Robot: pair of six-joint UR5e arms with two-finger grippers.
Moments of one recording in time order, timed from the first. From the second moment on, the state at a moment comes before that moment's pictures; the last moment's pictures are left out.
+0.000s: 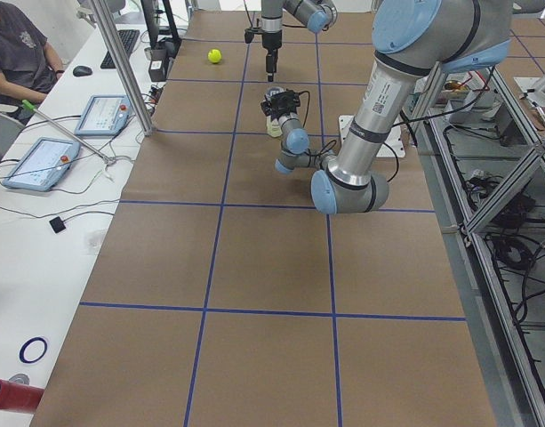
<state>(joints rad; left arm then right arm) -0.40 -2.21 -1.17 -3.64 -1.56 -0.40 0.70 -0.85 1.93 -1.83 2.10 1.20</state>
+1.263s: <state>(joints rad) -0.40 -2.21 -1.17 -3.64 -1.56 -0.40 1.18 -0.95 1.11 -1.42 2.16 0.50</state>
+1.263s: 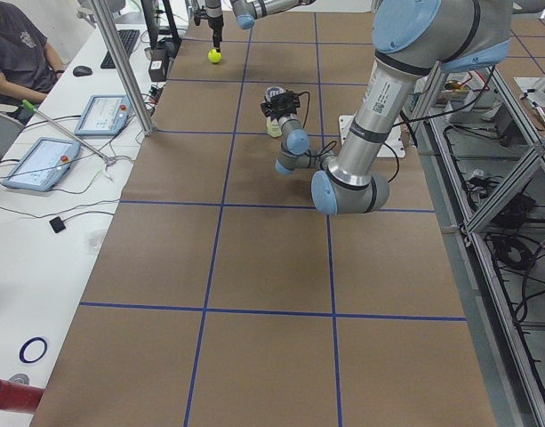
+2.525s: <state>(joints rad) -0.40 -2.21 -1.17 -3.64 -1.56 -0.40 1.15 -0.91 0.83 -1.14 2.07 0.51</state>
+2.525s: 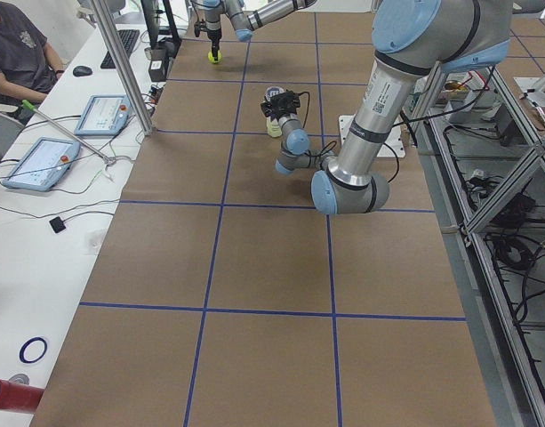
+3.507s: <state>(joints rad) -0.40 -2.21 -1.17 -3.63 -1.56 -0.40 0.99 -0.98 1.61 -1.67 2.12 0.97</state>
